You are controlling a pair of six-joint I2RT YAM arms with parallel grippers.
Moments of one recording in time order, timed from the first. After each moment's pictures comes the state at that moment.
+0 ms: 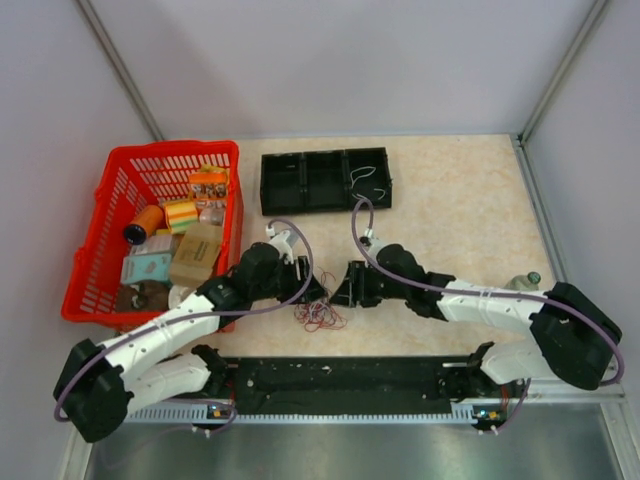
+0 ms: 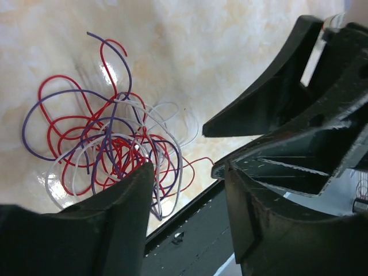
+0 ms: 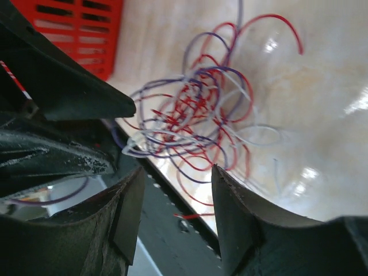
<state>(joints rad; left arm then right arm) -0.72 1.03 0.56 -0.18 0.24 -0.74 0.88 1.30 0.58 0.12 -0.26 0.80</state>
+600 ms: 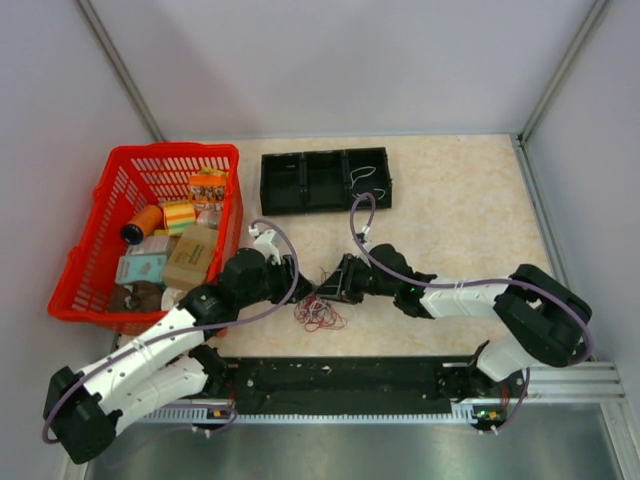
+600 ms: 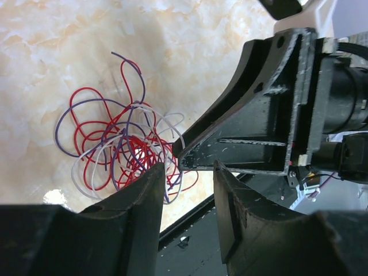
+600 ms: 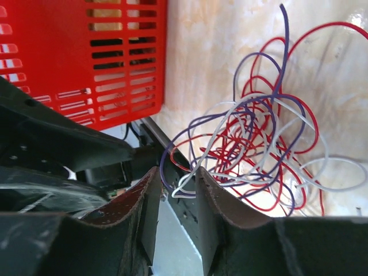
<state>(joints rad) -0.72 0.82 0.55 -0.26 0.13 -0.72 0.90 1.48 0.58 0.46 -0.30 1.16</state>
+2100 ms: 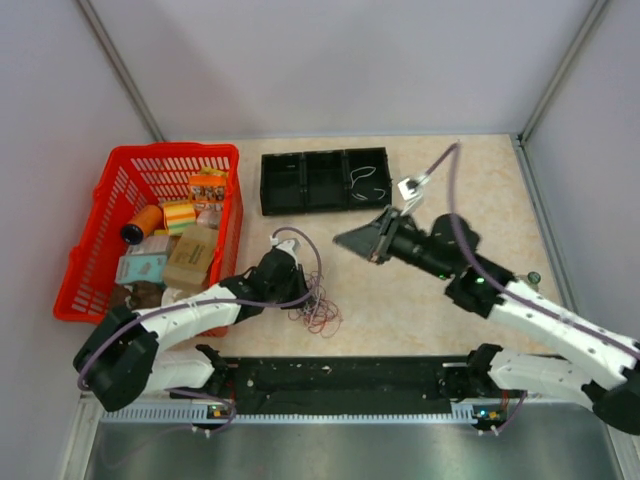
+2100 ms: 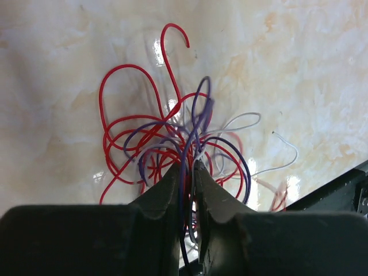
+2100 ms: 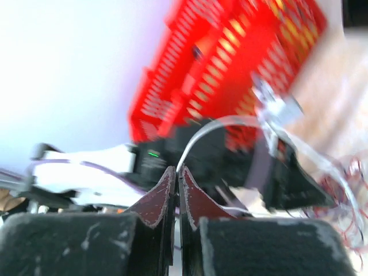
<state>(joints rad) -0.74 1.21 0.52 -0.14 0.06 -0.75 0.88 1.04 0.78 0.15 -0.18 1.01</state>
